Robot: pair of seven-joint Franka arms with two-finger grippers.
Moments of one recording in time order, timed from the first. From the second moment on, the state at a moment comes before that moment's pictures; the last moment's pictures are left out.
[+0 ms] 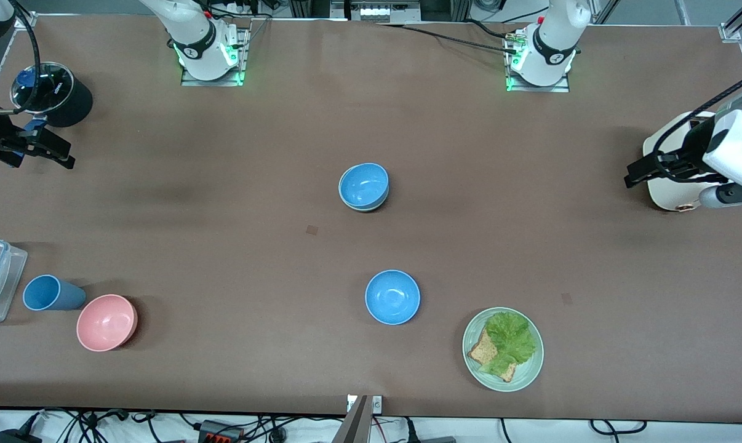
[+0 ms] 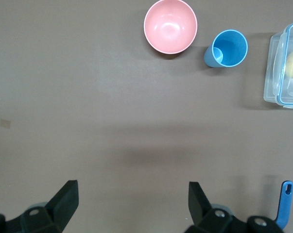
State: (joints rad) left arm -0.11 0.10 0.08 -1.55 -0.05 1.59 -0.18; right arm -0.02 -0.01 -0.04 -1.70 -0.03 1.71 -0.05
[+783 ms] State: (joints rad) left arm -0.11 0.10 0.08 -1.55 -0.05 1.57 -0.18; right arm -0.02 -0.01 -0.04 -1.70 -0.03 1.71 -0.05
